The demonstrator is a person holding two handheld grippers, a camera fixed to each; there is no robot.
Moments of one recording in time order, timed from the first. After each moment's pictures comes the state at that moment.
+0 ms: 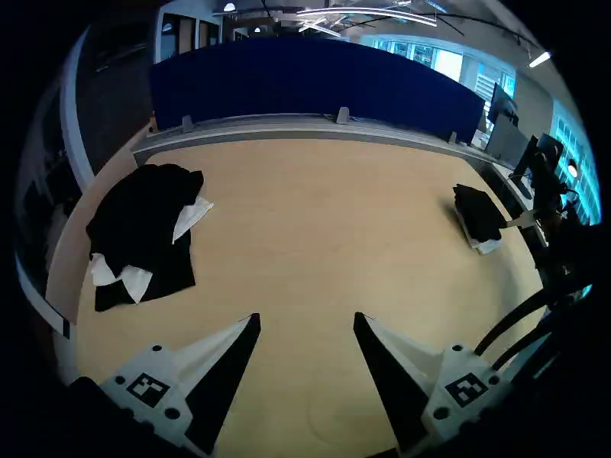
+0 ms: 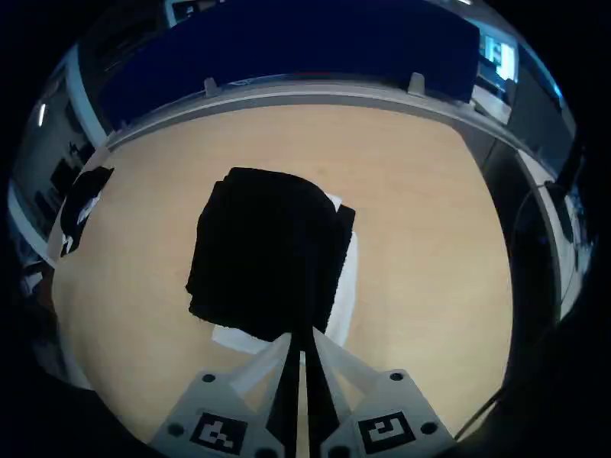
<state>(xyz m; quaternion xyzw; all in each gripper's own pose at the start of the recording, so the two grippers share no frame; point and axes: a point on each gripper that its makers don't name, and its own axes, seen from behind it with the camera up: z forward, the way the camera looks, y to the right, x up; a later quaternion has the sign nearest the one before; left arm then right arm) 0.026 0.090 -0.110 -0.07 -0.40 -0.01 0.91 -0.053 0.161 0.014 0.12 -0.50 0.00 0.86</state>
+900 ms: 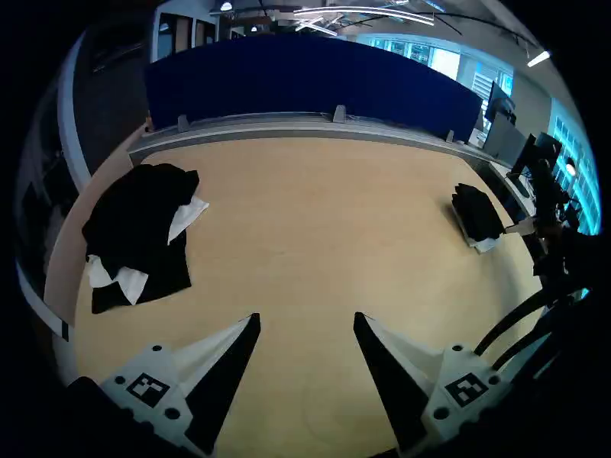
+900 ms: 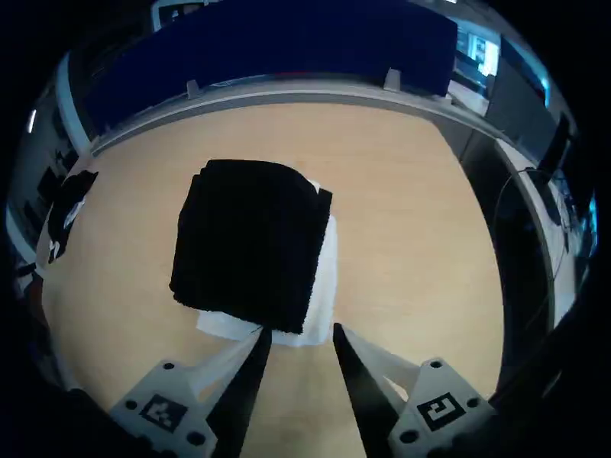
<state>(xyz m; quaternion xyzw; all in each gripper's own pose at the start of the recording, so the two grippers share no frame) 0.020 0.094 -0.107 -0.08 -0.40 -0.01 0.91 -0.055 0.176 -0.001 0.07 -0.49 -0.01 0.87</state>
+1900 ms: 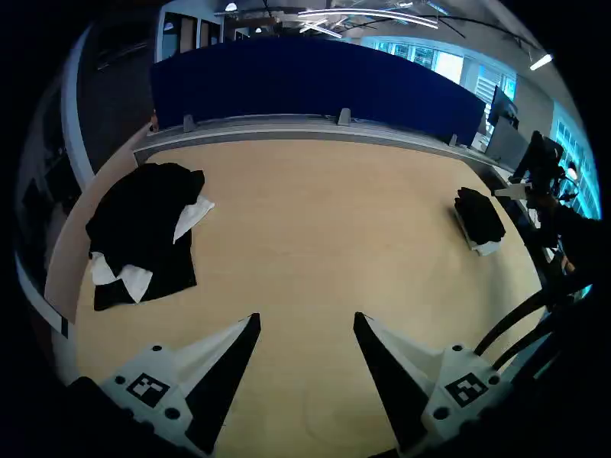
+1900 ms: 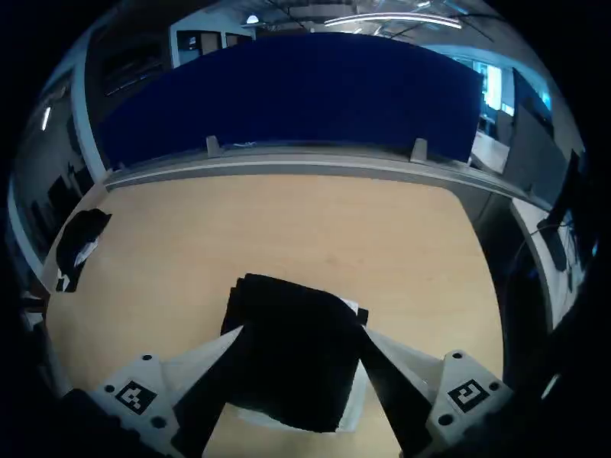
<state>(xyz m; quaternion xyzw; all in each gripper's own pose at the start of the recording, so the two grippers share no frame) 0.023 0.087 -0.109 -0.07 -0.40 -0.01 0.91 0.001 0.116 0.105 0.11 -0.39 0.00 0.91</state>
